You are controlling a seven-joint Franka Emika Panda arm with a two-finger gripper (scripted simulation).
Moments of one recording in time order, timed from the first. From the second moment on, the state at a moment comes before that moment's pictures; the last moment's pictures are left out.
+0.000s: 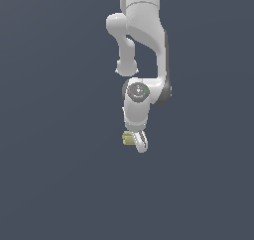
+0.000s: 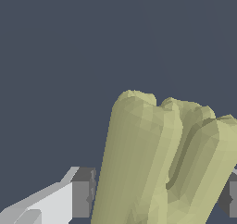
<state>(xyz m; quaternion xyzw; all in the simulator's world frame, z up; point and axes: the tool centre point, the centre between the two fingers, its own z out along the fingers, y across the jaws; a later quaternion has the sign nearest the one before) 0.009 0.034 0.057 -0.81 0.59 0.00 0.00</state>
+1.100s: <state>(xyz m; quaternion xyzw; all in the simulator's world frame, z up) 0.071 -0.029 0.241 -0.83 0.54 -0.11 0.10</state>
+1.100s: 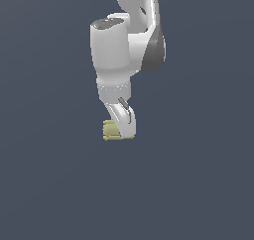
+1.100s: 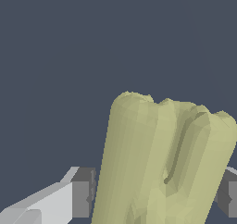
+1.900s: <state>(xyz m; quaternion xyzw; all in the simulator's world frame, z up) 0.082 -0.101 0.466 -0.82 0.47 -0.23 0.21</state>
